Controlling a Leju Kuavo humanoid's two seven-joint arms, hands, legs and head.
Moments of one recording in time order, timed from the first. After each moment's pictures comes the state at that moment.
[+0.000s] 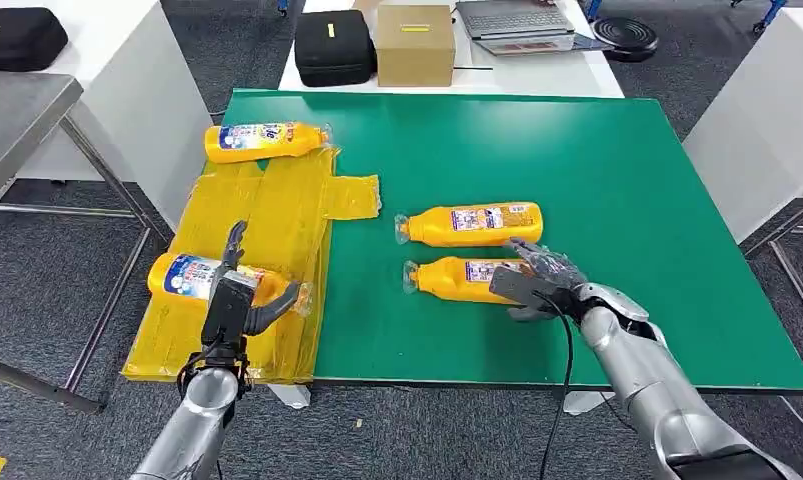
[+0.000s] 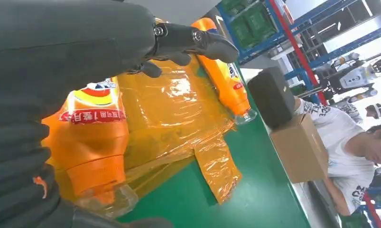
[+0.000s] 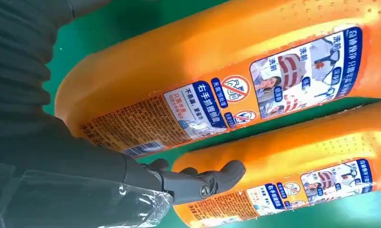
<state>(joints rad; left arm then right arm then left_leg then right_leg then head) -0.26 -0.12 -0.21 -1.08 -0.32 0.31 -0.39 -0.59 -0.22 0.34 -0.74 0.78 0.23 -0.31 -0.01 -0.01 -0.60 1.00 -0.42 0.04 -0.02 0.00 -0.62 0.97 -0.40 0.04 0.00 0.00</state>
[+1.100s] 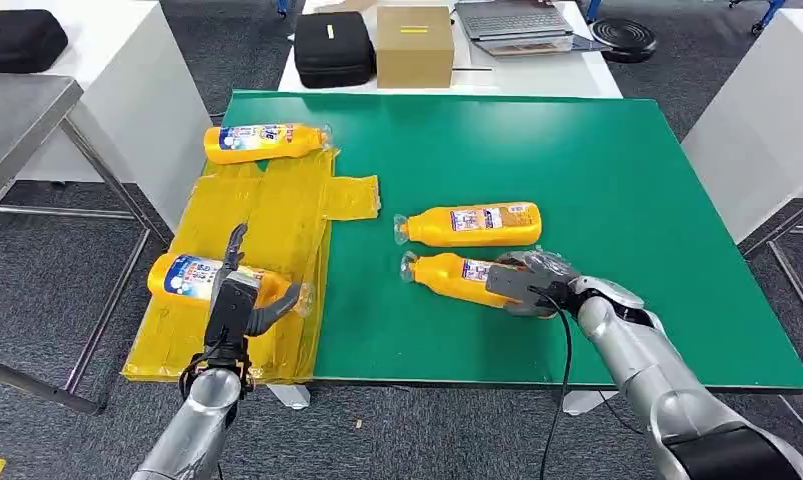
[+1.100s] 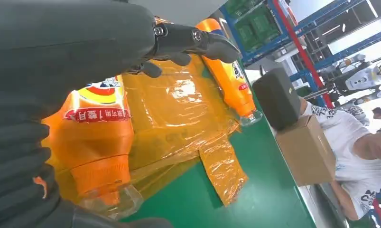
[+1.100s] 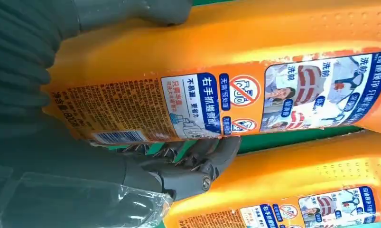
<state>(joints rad) -0.27 -0.12 -0.22 -1.04 -0.31 0.34 -0.39 -0.66 -0.21 0.41 -0.63 0.81 0.28 -0.32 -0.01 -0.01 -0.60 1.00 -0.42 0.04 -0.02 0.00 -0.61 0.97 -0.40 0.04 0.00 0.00</state>
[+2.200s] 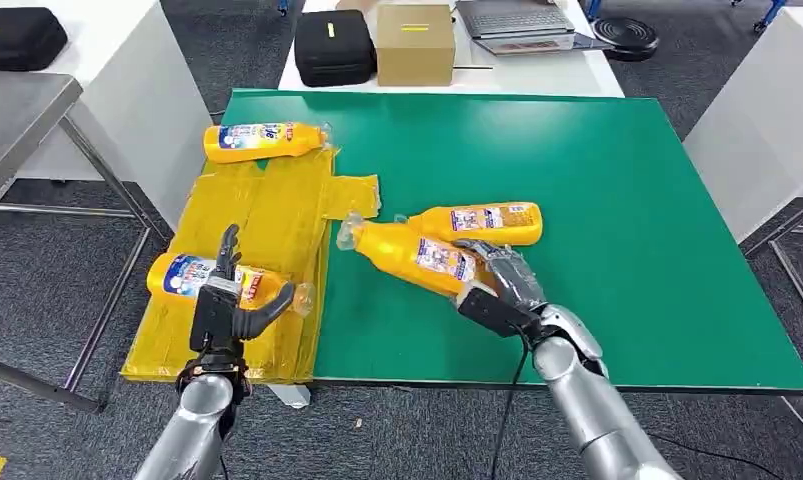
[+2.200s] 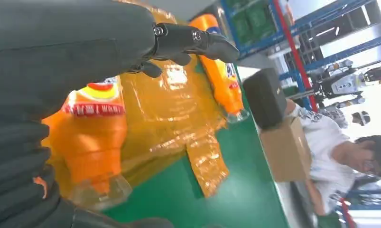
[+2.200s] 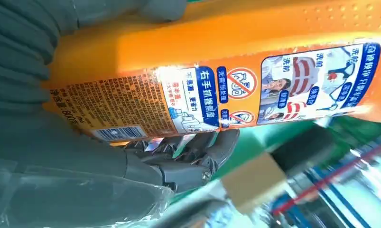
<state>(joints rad) -0.22 -0.12 -0.21 -1.13 -0.19 0.28 -0.42 -0.37 -0.05 0.26 -1.07 0.65 -0.01 -0.50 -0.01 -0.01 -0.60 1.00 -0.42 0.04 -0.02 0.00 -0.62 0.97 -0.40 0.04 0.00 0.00</state>
